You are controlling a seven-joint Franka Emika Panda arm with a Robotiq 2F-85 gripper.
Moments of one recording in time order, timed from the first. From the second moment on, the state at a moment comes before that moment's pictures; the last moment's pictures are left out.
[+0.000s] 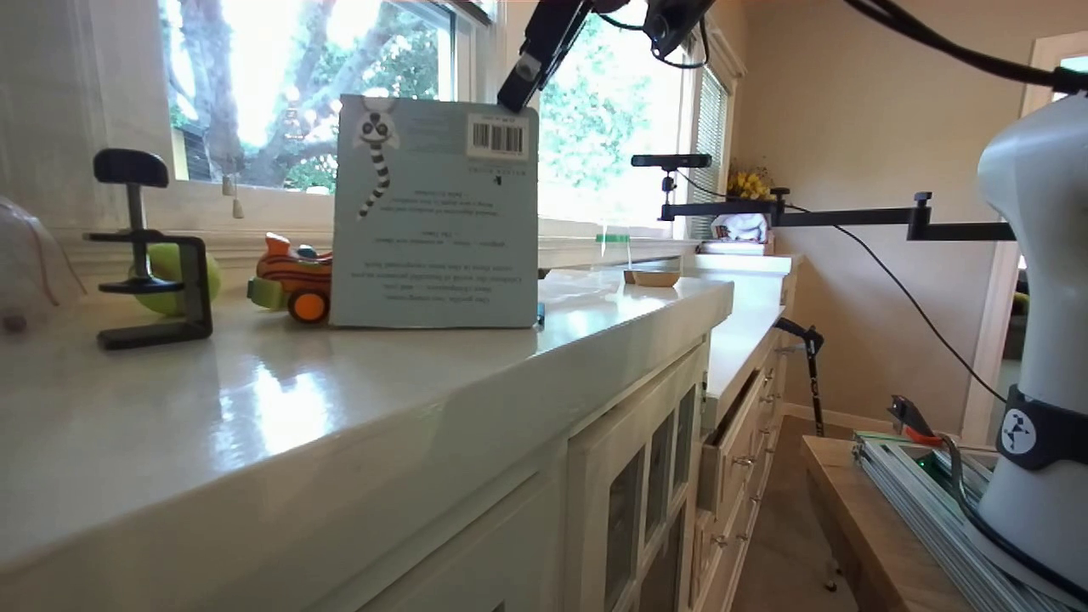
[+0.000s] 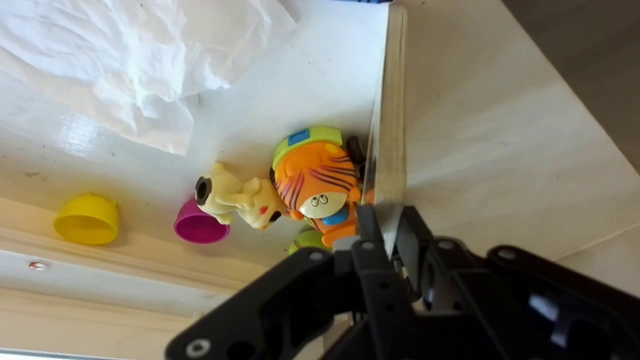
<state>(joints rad) 0.19 -0.63 -0.11 -2.57 0.26 2.44 -0.47</state>
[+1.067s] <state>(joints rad) 0.16 -0.71 -0.11 -2.64 0.26 2.44 -0.42</state>
